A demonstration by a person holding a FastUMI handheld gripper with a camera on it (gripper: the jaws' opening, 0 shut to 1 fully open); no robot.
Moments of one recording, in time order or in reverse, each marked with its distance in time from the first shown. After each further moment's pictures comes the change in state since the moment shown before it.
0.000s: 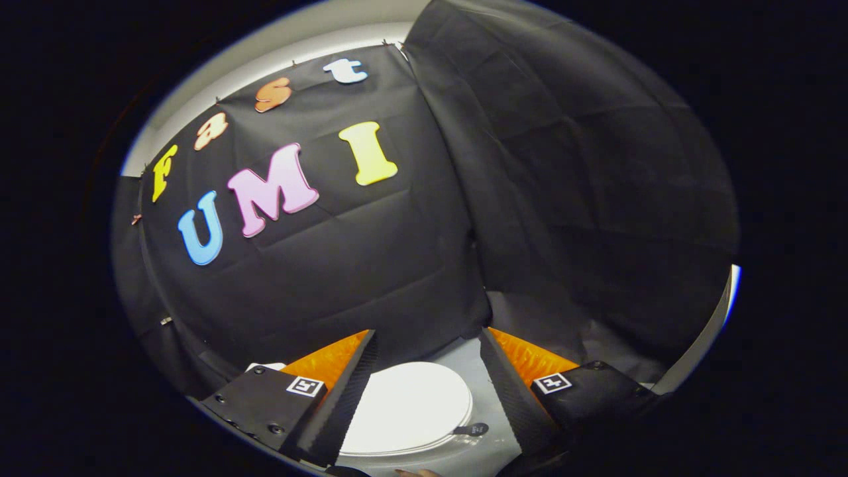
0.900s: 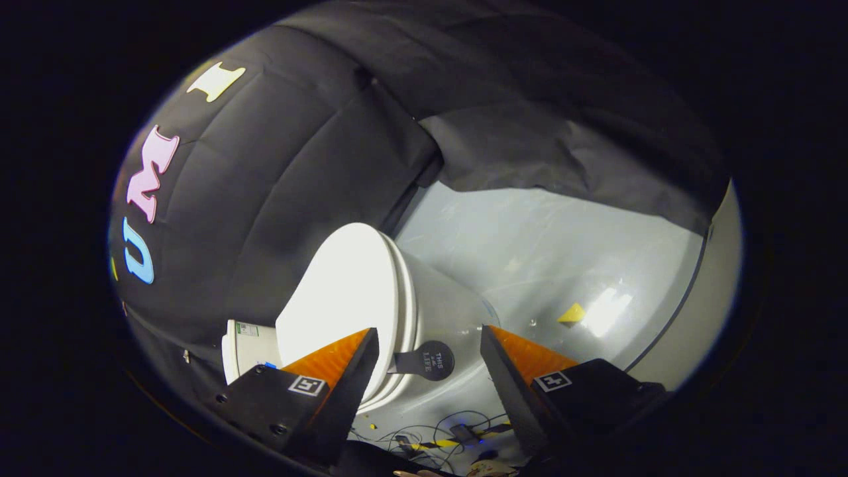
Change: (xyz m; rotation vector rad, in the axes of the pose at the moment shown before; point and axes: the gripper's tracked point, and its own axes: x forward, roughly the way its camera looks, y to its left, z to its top) arm 0.097 -0.134 -0.300 0.413 0.624 -0.127
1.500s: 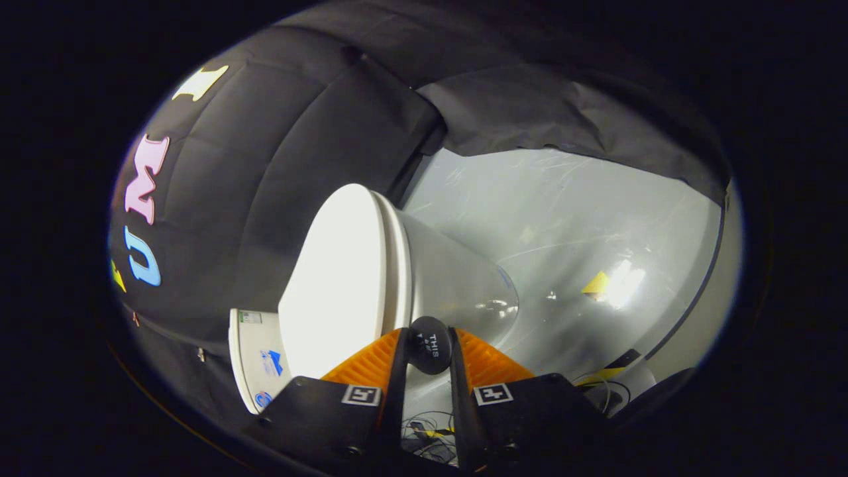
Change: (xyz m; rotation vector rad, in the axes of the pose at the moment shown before) arm 0.029 0.000 -0.031 0.069 0.090 0.091
